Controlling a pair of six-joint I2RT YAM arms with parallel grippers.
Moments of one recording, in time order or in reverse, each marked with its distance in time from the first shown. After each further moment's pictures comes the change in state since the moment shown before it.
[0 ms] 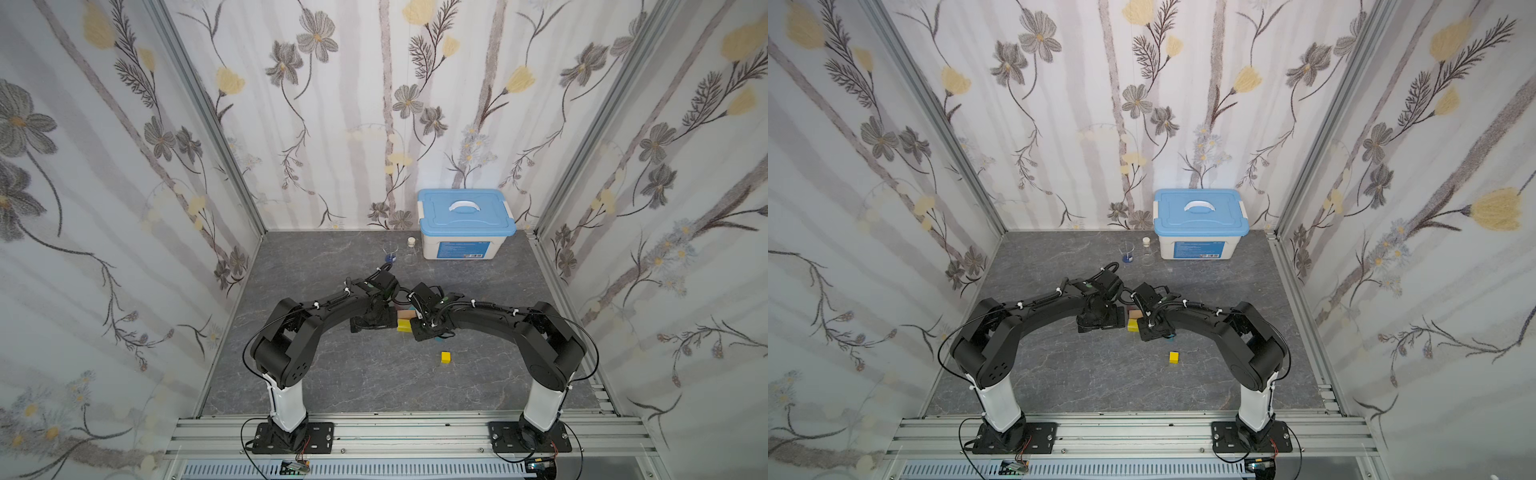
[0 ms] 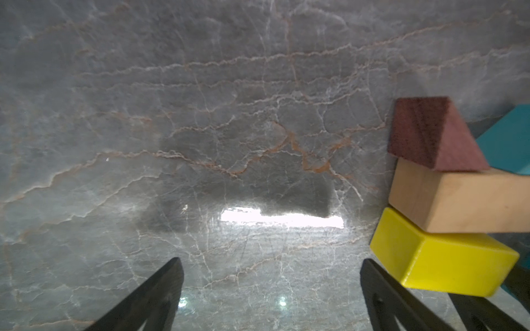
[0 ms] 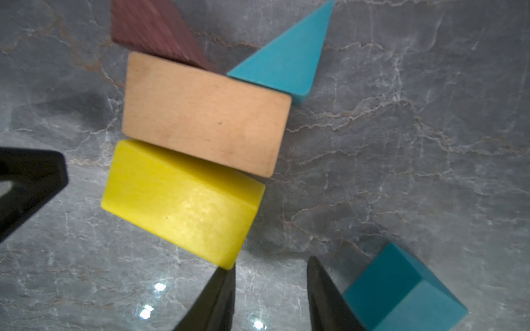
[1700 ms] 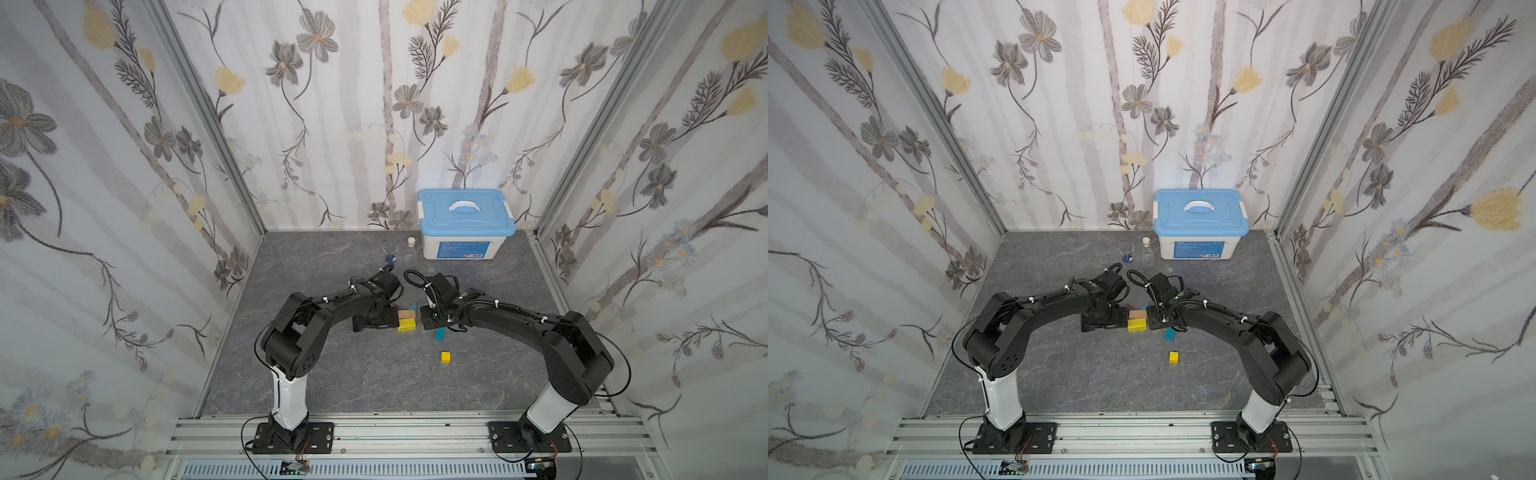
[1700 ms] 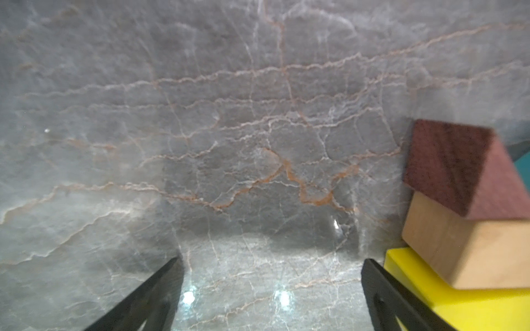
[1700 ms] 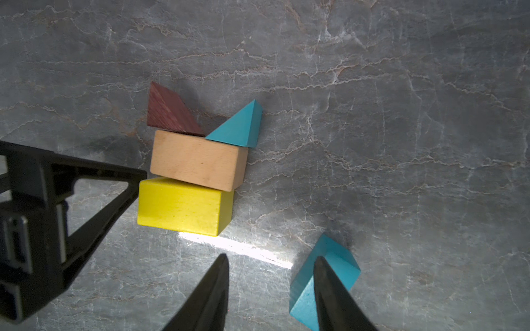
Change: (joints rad) left arm 0.008 0.084 0.033 0.035 0.010 0.010; right arm -0.072 -0.150 -0.051 0.037 0.029 -0.002
